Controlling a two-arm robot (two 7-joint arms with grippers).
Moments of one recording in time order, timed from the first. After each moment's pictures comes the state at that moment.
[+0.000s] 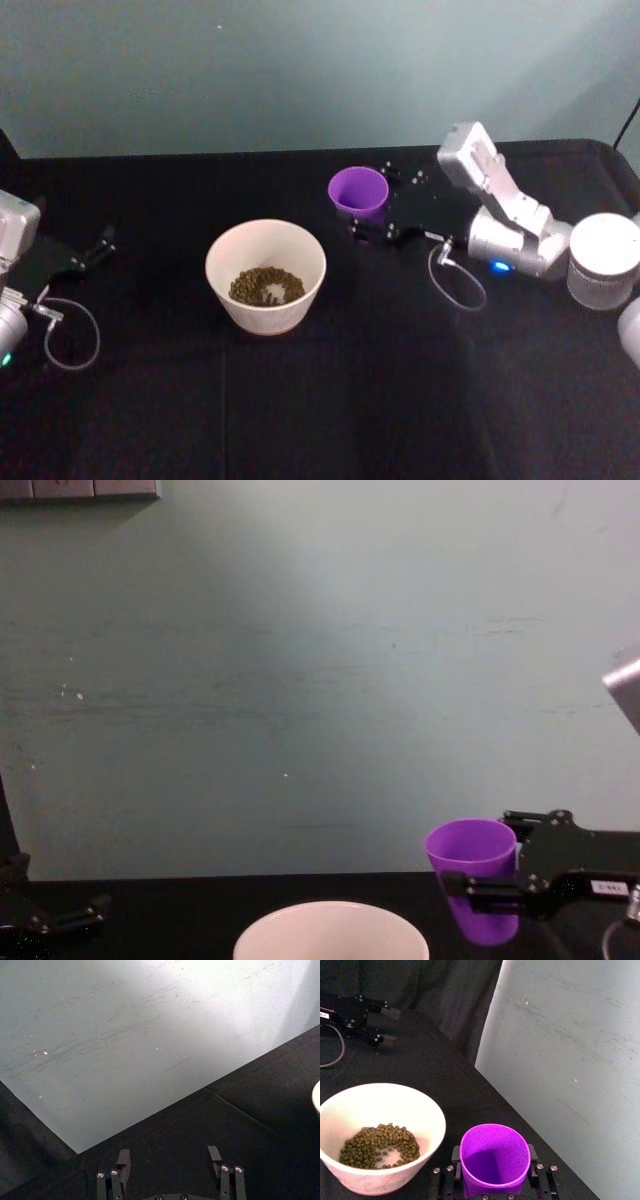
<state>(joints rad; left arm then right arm) -0.20 0.60 0.45 -1.41 -0.25 -0.12 0.03 0.52 0.41 -0.44 -1.10 0.12 -0.25 0.68</state>
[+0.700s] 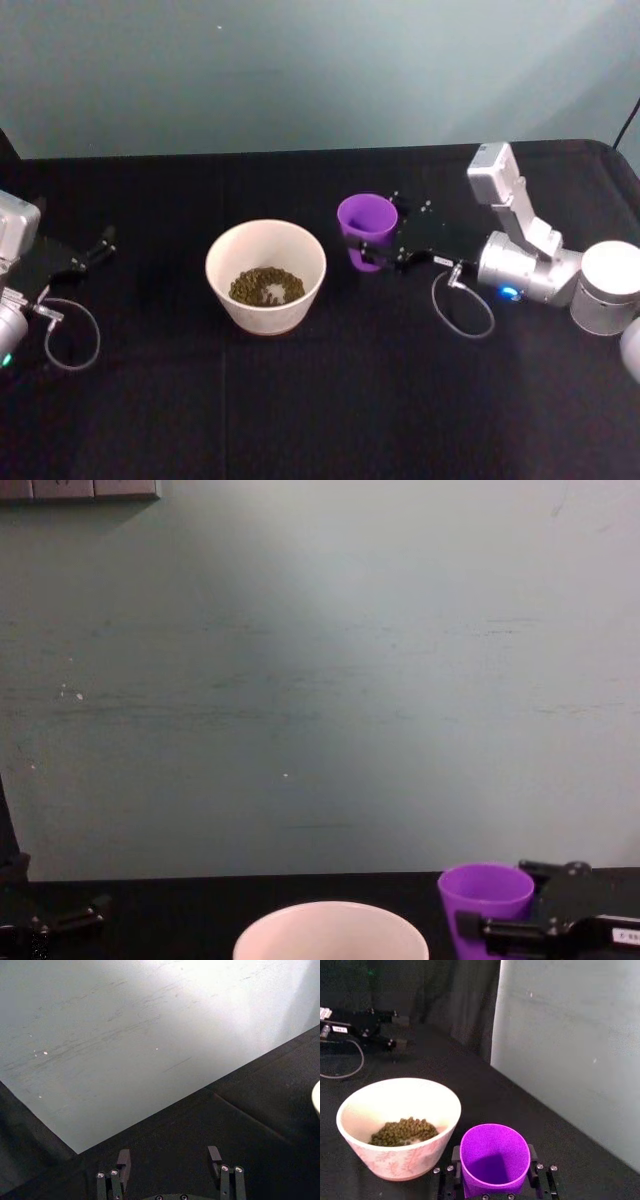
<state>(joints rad) -0.20 0.60 0.45 -1.41 -0.25 -0.12 0.03 0.53 0.40 -0.45 -0.96 0.30 -0.29 0.79</state>
